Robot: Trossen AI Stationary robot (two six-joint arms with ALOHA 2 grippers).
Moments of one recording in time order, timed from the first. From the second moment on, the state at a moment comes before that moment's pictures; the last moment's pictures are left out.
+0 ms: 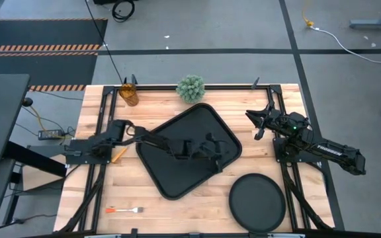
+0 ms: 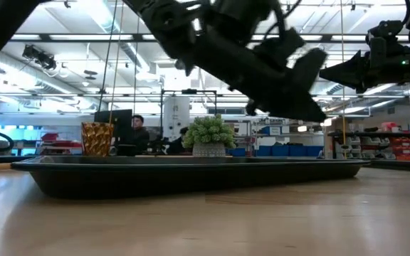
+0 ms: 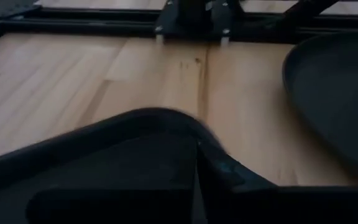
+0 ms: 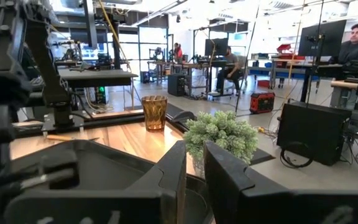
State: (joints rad) left arm -0.11 2.23 1.48 0.31 -0.26 -0.09; right arm -0.47 0.04 0.01 0.14 -0.02 -0.02
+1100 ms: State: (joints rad) left arm -0.09 2.25 1.58 0.31 0.05 -0.09; right arm -0.47 0.04 0.01 0.14 -0.02 -0.02
